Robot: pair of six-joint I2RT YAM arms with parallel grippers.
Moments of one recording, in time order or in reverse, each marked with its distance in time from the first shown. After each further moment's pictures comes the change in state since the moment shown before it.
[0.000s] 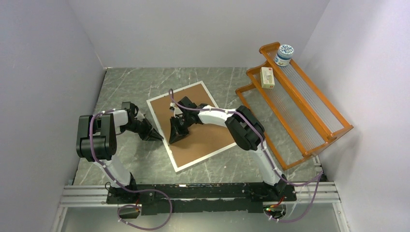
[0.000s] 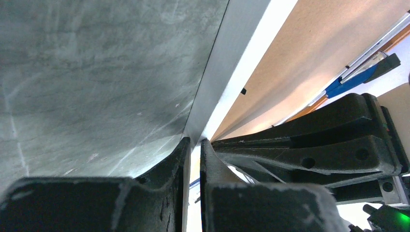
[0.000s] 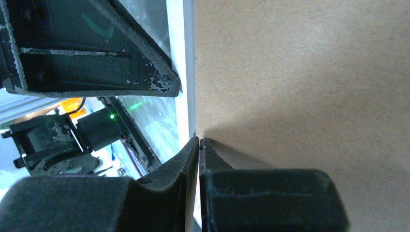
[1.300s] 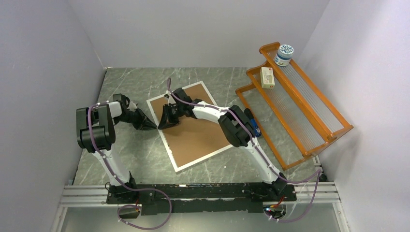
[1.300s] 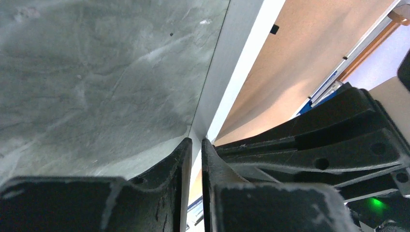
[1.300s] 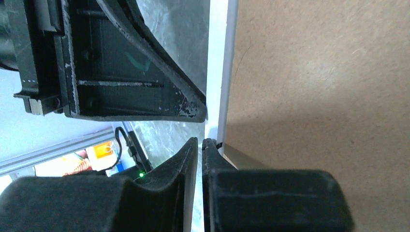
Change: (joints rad) left arm 0.110 0.146 0.196 0.024 0.035 0.070; right arm -0.022 0.197 0.309 0.155 0.013 0.161
